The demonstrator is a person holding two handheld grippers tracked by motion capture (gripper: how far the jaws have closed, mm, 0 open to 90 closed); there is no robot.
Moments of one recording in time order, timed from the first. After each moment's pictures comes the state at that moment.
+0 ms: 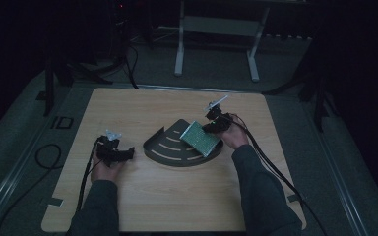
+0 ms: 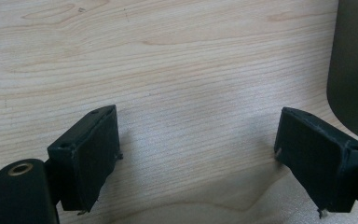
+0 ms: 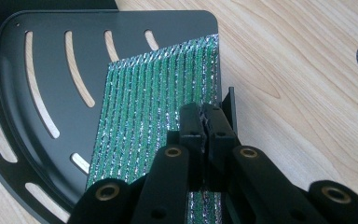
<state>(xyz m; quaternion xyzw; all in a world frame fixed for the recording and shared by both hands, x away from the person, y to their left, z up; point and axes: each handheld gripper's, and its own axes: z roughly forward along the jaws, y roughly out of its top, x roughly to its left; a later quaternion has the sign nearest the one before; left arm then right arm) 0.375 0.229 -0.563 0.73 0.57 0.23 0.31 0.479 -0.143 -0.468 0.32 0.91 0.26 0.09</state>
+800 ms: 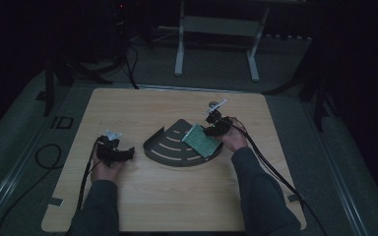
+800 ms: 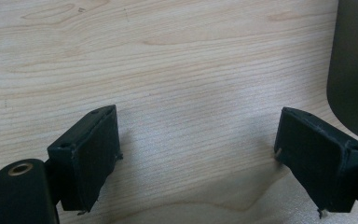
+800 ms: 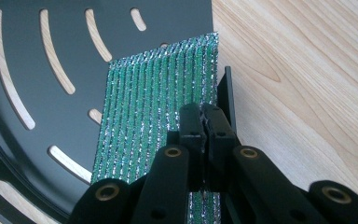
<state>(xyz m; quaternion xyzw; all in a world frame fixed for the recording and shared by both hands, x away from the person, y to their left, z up) 0.375 0.229 -0.563 0.73 0.57 0.23 0.31 0.479 -0.146 -0.485 0.33 0.91 0.25 0.10</state>
